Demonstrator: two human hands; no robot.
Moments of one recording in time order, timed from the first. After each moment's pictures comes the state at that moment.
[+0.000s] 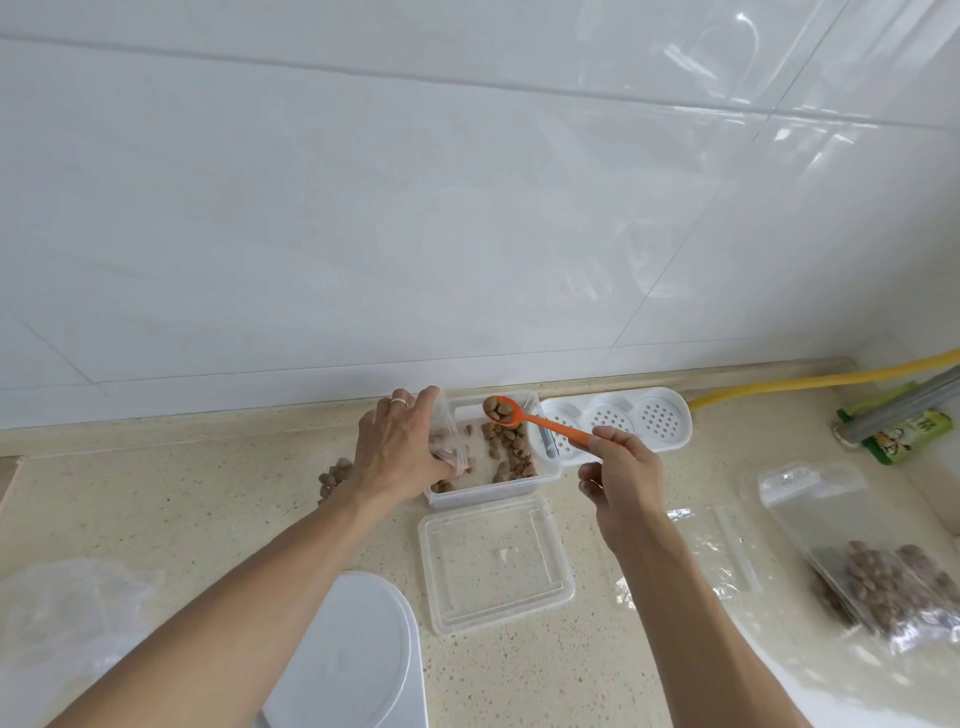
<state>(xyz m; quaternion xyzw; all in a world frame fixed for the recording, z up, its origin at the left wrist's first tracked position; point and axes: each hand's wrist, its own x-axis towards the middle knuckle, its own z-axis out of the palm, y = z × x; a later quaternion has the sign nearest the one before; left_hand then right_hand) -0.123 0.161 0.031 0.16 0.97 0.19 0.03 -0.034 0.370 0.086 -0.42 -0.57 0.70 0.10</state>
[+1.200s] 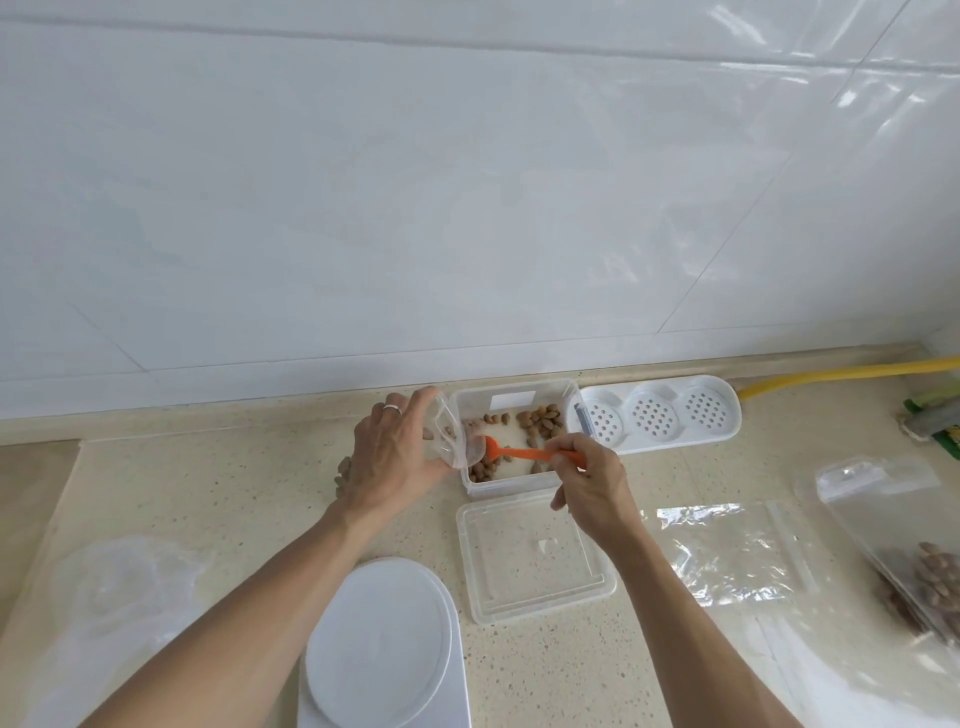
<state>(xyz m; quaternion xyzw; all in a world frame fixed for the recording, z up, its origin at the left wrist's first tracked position) -0.112 0.117 0.018 0.13 0.95 0.27 0.01 -0.035 0.338 0.036 -0.19 -0.84 0.51 -0.02</state>
